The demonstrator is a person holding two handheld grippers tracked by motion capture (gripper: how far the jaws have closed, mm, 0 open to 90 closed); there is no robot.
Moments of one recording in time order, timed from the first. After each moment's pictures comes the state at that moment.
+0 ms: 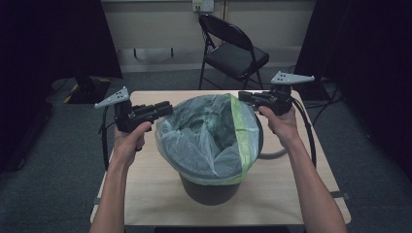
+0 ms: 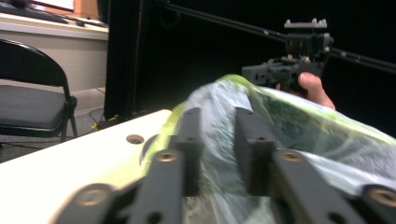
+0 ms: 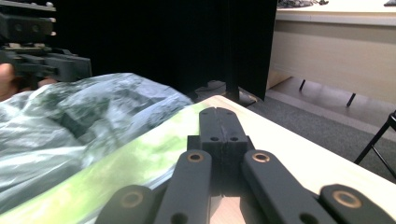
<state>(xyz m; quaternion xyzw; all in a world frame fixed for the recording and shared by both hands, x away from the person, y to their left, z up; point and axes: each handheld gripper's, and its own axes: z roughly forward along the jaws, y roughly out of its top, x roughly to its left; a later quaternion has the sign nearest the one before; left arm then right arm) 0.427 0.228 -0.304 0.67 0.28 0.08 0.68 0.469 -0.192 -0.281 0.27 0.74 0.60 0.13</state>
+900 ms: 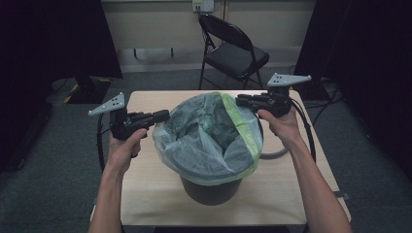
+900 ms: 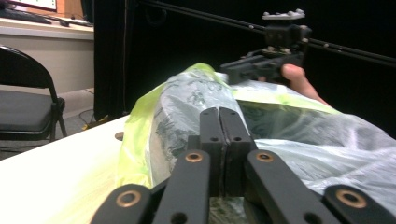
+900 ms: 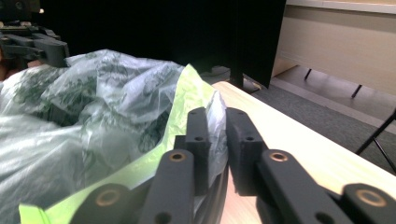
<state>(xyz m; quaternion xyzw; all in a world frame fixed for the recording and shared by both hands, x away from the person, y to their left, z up) 0.404 0.235 -0.303 0.69 0.24 0.08 0.68 0.462 -0.187 -0.277 0.25 0.77 0.57 0.12</state>
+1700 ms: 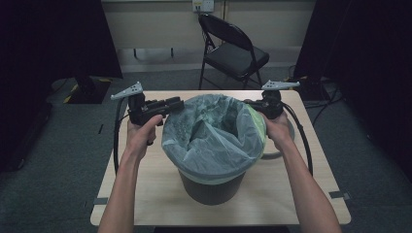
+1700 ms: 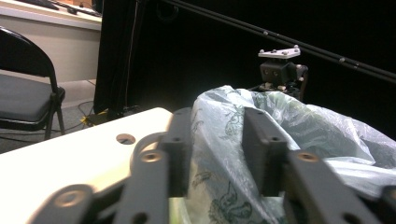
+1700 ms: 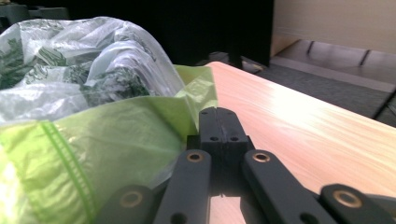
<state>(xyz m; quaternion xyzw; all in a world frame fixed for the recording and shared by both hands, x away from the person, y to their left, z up) 0.451 0.204 -0.312 0.67 0.28 0.04 0.68 0.494 -0.191 -0.325 0.31 0.76 0.56 0.09</state>
